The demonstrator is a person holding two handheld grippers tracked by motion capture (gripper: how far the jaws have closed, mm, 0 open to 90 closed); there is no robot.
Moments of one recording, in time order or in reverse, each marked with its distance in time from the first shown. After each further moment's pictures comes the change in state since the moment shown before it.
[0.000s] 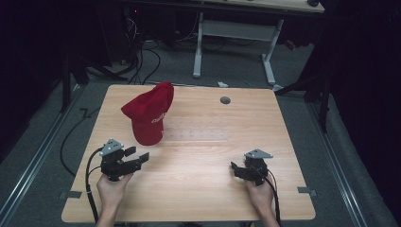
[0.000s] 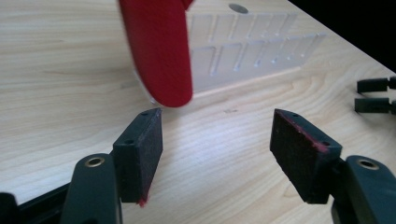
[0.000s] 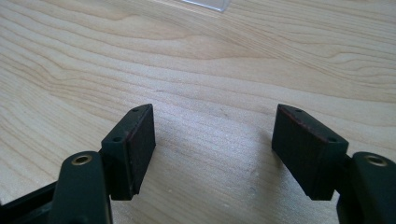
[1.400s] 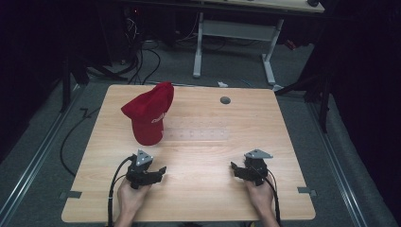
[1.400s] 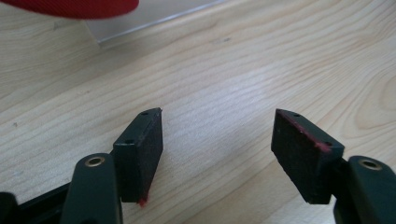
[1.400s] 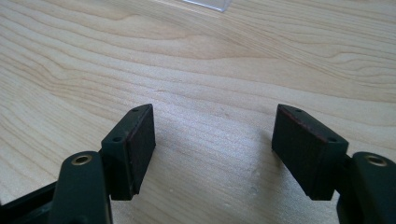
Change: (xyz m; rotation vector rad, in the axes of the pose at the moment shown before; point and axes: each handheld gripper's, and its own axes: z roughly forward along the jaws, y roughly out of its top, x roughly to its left) left arm -0.002 -0.078 0.039 0.146 0.108 0.204; right arm 0.000 0.000 0.000 0.000 0.002 -0.001
